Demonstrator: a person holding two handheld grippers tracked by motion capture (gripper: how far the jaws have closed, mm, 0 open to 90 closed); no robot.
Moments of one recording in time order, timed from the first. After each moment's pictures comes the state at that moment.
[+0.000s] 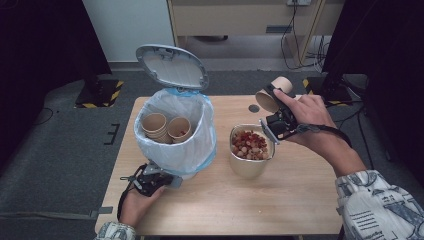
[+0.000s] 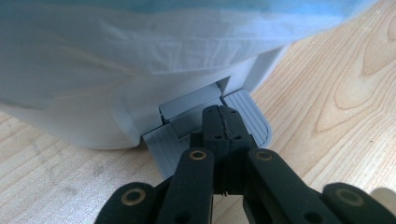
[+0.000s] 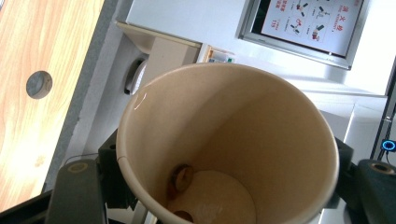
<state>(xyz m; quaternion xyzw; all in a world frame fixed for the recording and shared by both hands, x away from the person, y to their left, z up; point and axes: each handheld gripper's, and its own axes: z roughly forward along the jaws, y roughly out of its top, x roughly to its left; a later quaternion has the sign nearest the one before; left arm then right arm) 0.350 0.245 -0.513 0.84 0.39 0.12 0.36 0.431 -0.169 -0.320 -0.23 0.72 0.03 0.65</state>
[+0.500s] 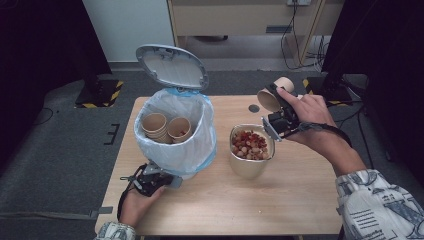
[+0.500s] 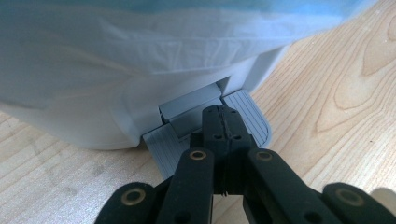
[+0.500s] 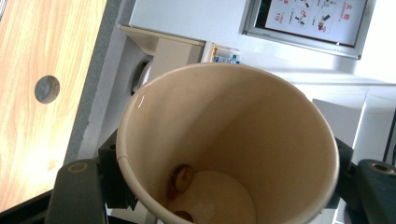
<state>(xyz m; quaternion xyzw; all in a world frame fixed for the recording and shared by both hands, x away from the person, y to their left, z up) 0.350 0.245 -0.513 0.84 0.39 0.11 0.36 0.435 -0.174 -0.321 -0.21 0.74 0.05 0.64</state>
